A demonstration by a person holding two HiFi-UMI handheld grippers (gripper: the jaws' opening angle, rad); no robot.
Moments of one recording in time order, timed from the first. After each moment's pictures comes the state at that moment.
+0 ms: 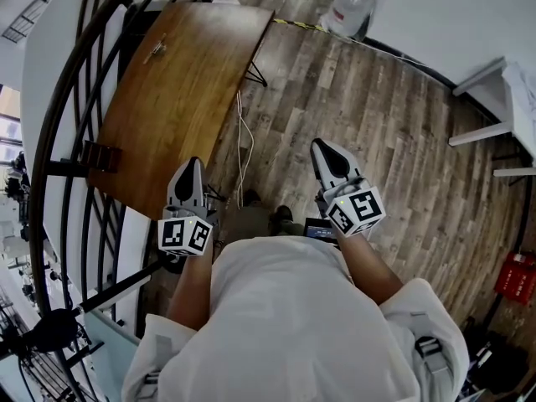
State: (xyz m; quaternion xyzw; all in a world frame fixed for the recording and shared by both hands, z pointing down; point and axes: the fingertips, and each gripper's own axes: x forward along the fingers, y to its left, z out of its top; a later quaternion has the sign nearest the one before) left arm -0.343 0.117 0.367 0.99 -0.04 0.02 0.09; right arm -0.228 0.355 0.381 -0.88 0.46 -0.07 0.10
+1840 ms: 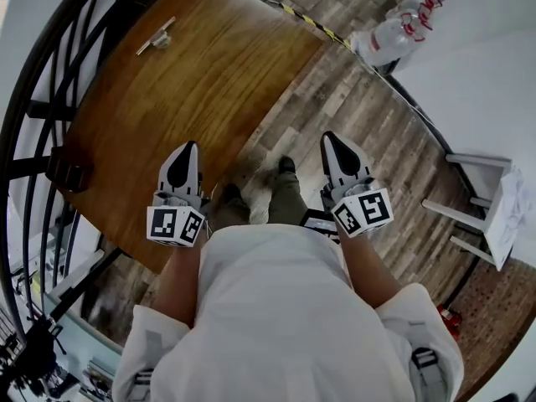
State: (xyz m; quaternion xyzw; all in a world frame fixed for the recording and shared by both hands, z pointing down) left arm -0.109 -0.042 0.422 0.98 -0.13 0.03 0.16; right arm 0.060 0.168 0.400 -0.82 0.55 -0.12 0.02
